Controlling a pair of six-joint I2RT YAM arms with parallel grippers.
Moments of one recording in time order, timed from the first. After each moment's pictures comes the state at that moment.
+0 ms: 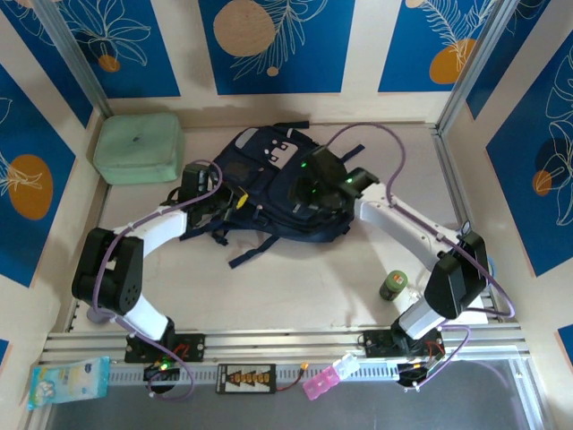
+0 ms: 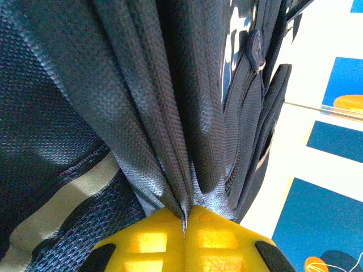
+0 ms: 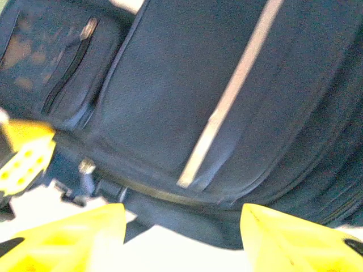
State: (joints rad) left arm -0.29 1.59 0.89 0.05 0.45 -1.29; right arm 0.70 1.56 1.39 -0.79 0.10 0.80
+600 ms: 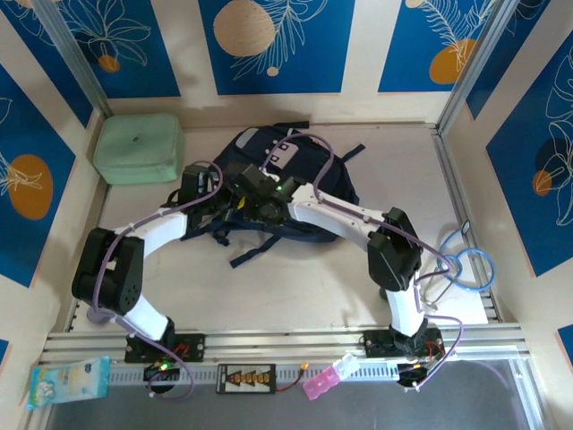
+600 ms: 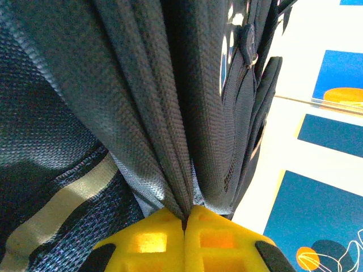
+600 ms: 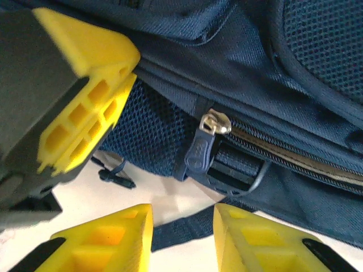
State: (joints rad) left arm -0.29 1.59 0.87 0.11 0.49 -1.30; right arm 0.92 1.98 1.74 -0.85 0.15 0.96
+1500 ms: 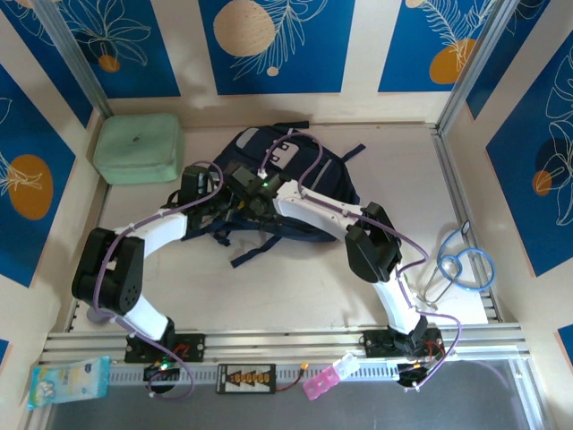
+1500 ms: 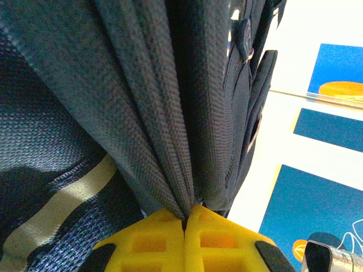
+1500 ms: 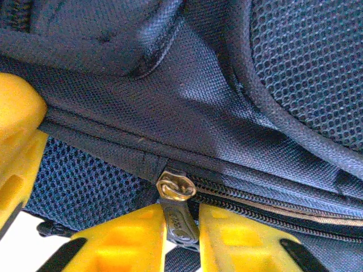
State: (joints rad) left arm -0.29 1.59 0.86 0.14 0.51 -1.31; right arm 0.91 2.13 1.88 -0.99 0.26 1.00
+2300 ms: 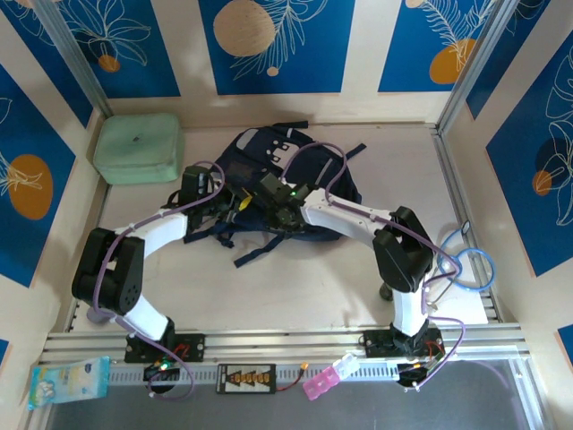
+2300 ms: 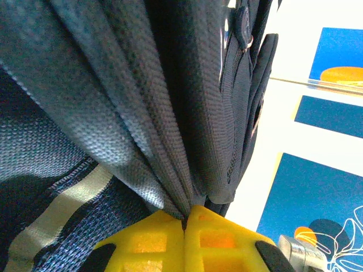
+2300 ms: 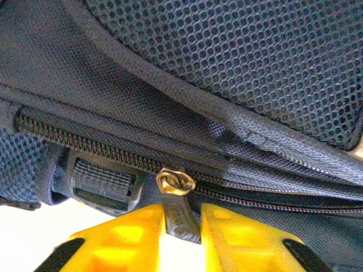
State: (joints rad) left arm -0.29 1.59 0.86 0.13 0.54 -1.28; right arm 0.86 1.90 1.52 -0.84 0.19 0.89
